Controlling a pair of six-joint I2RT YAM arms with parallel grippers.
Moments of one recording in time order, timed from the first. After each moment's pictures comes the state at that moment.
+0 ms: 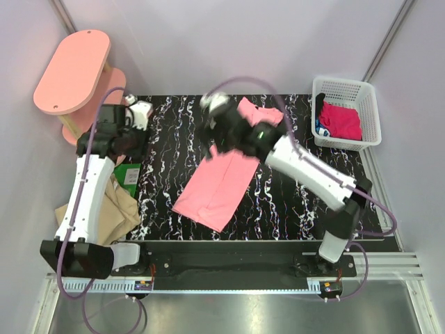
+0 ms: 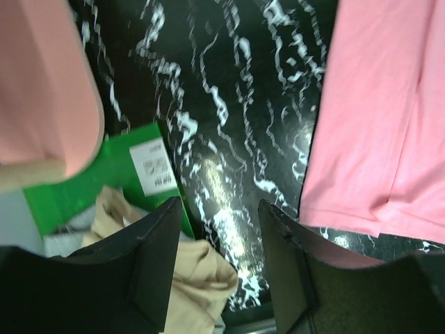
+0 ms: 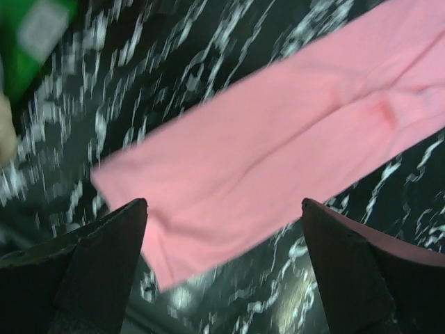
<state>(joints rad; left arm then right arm) -0.08 1.26 1.42 -0.99 0.10 0.23 0.85 1.79 1.96 -0.83 0.25 0.25</state>
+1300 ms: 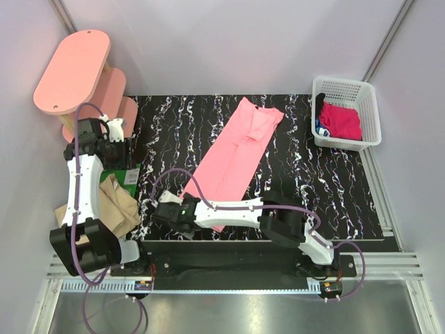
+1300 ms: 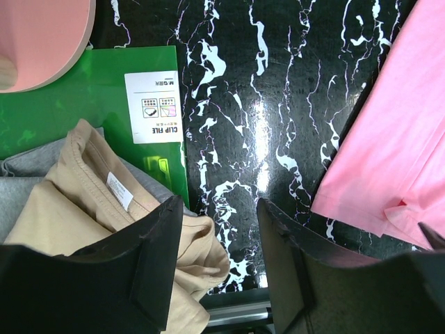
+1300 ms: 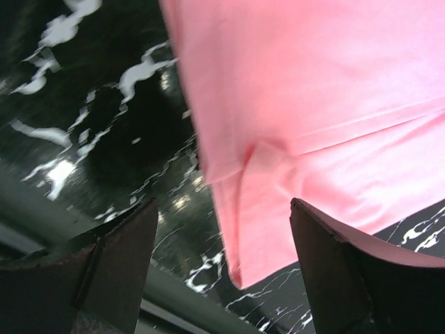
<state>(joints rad) 0.28 1.29 1.21 -0.94 0.29 0.21 1.39 2.21 1.78 -0.85 0.47 0.29</state>
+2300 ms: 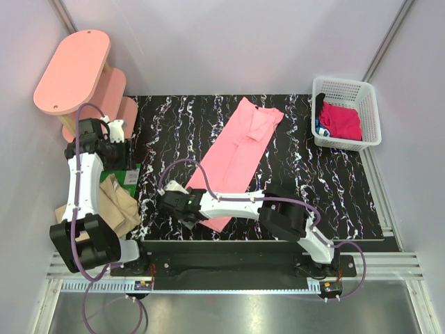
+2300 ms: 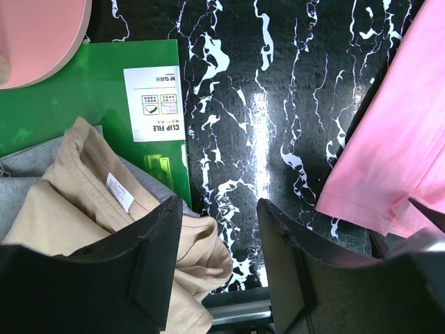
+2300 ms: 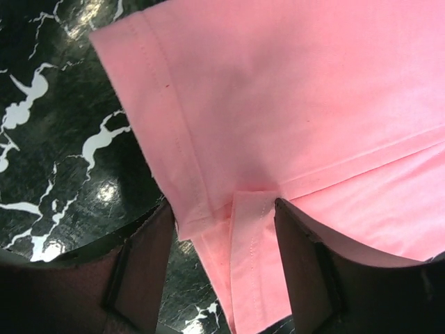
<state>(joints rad) 0.28 1.32 1.20 -0.93 0.29 0.22 1.29 2.21 1.71 -0.70 0.40 0.32</state>
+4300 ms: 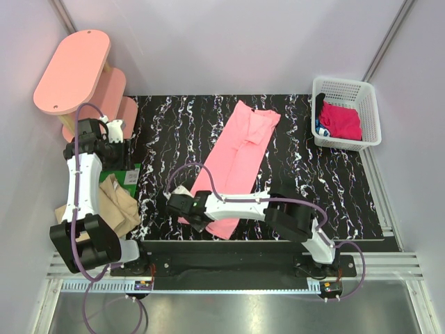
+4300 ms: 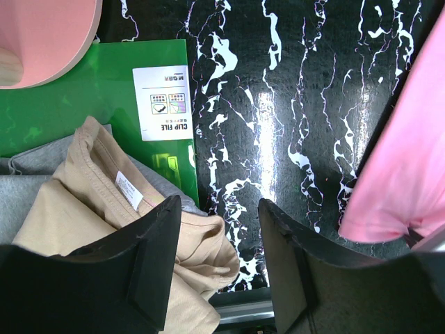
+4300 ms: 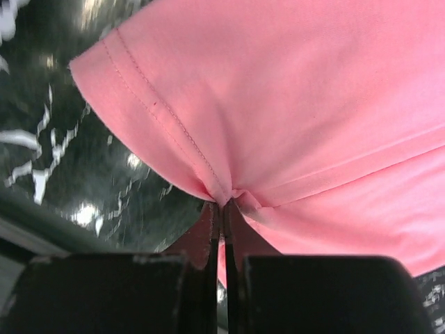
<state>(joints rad) 0.30 1.32 1.20 -0.93 0.28 0.25 1.28 2.14 1.60 -0.71 0.27 0.41</state>
